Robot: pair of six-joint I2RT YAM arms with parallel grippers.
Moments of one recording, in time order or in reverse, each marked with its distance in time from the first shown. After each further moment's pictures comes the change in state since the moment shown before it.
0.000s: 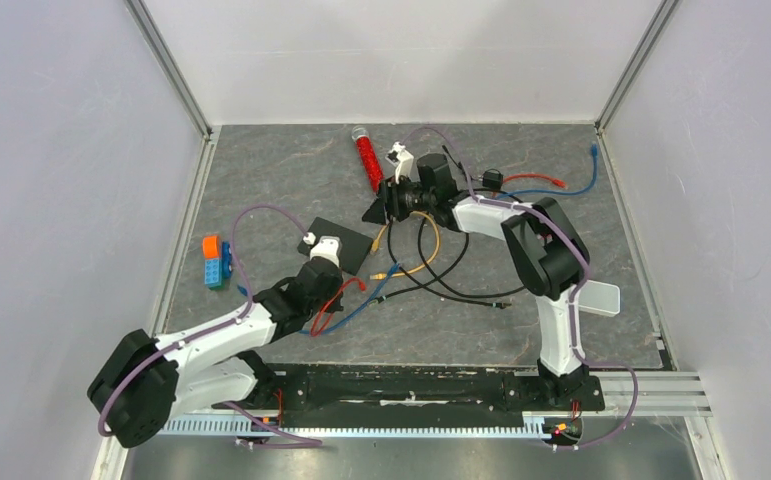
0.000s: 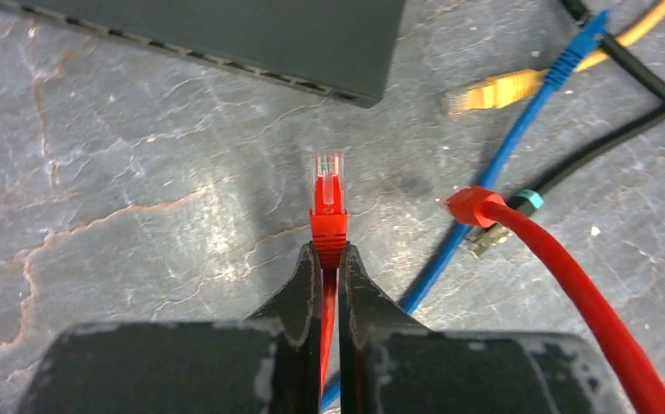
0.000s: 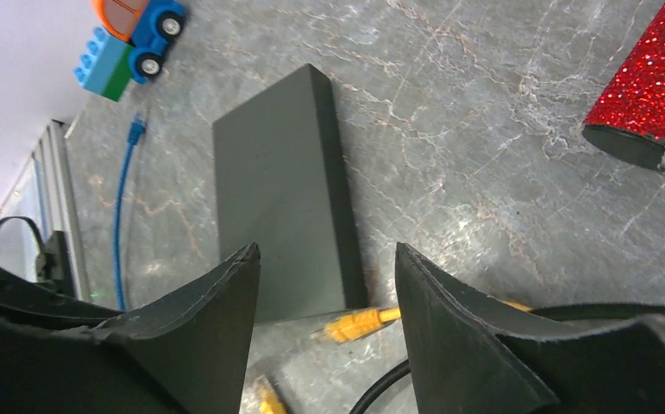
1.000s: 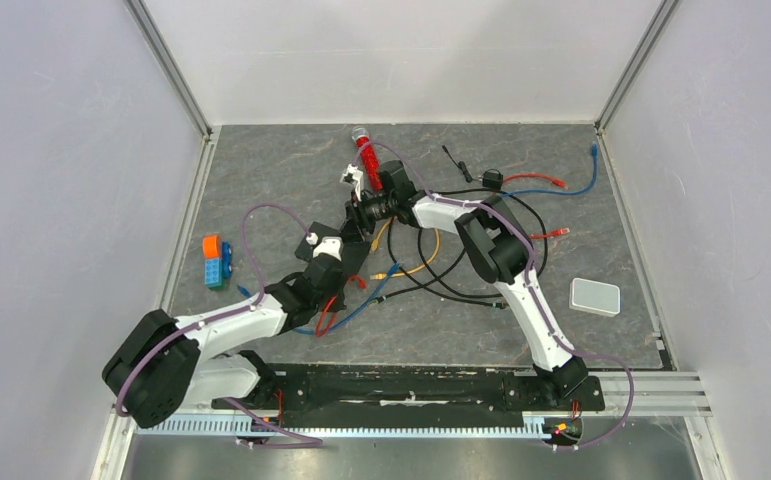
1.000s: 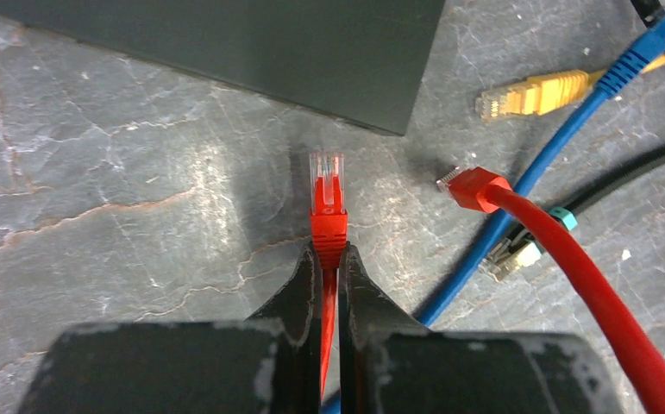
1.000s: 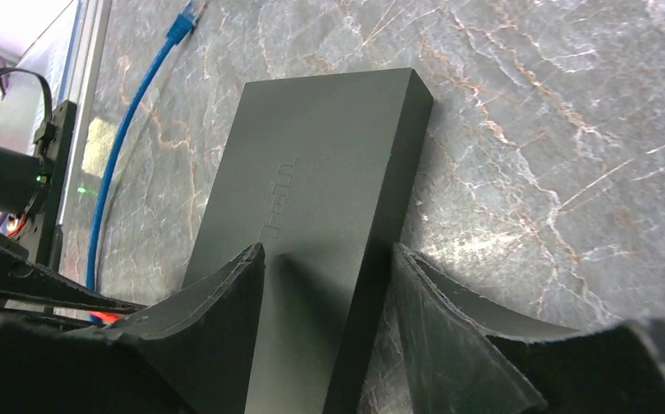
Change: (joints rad) left arm 0.020 0.139 0.022 0.023 0.004 -0.064; right arm 0.093 0.413 0.454 -0.188 -0.314 -0.274
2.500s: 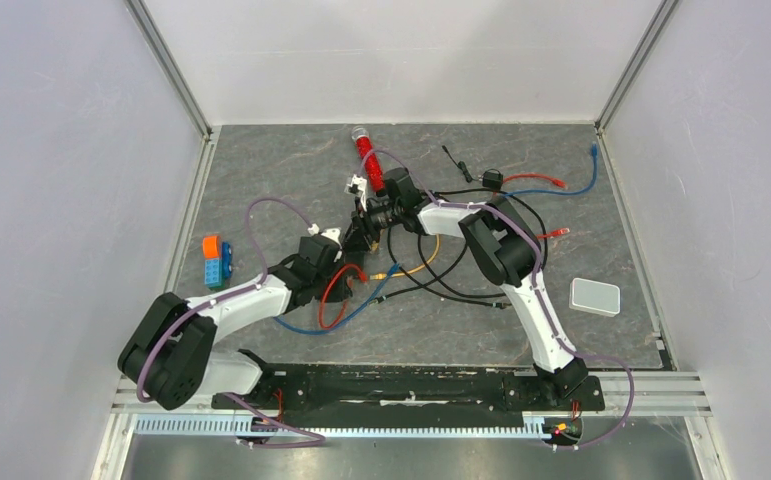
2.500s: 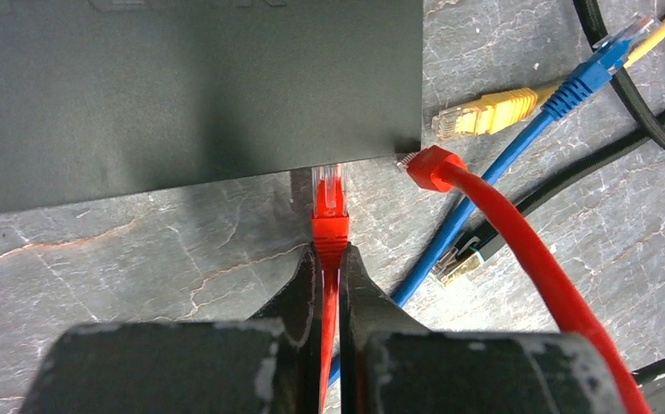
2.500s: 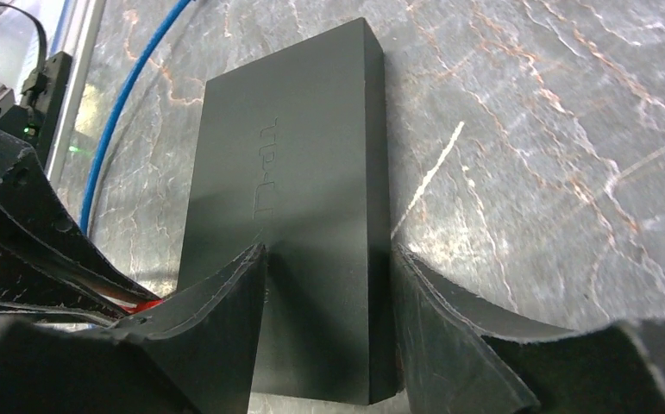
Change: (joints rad) left arm 0.145 0.106 0.090 -0.033 0.273 -0.005; right arm 0.006 -0.062 -0.144 0.072 -0.057 -0.111
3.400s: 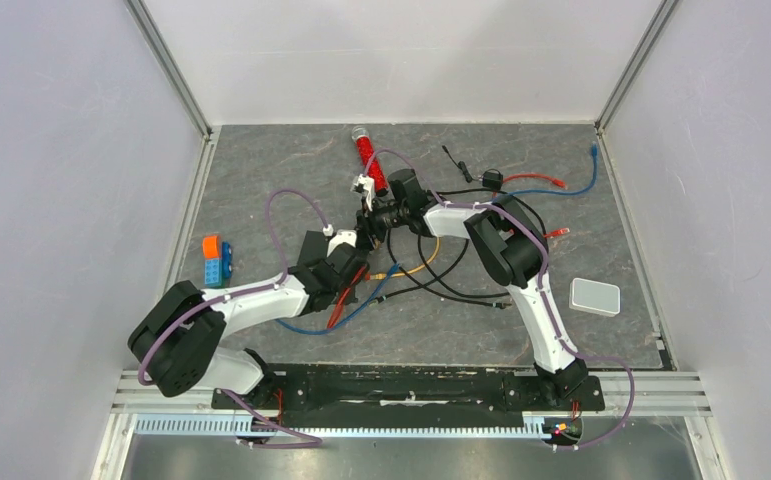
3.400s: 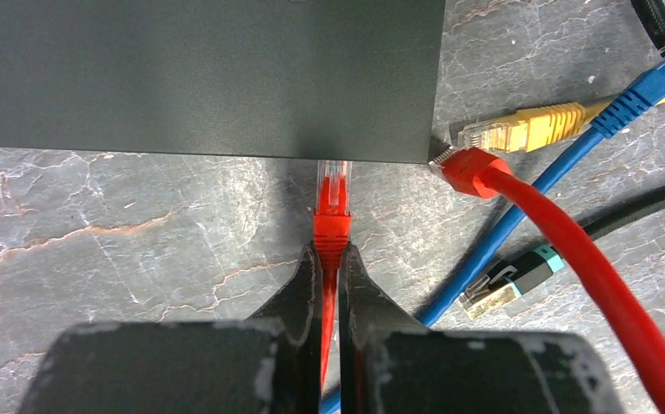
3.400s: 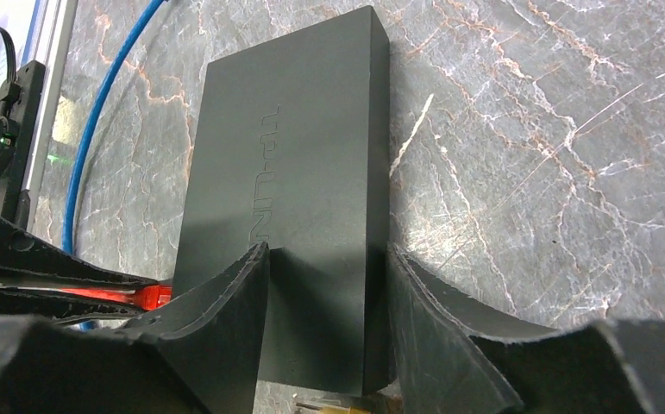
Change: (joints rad) left arm -0.177 0.080 0.090 -0.093 -0.324 -0.023; right arm -0.014 -0.066 -0.096 0.020 0.082 0.008
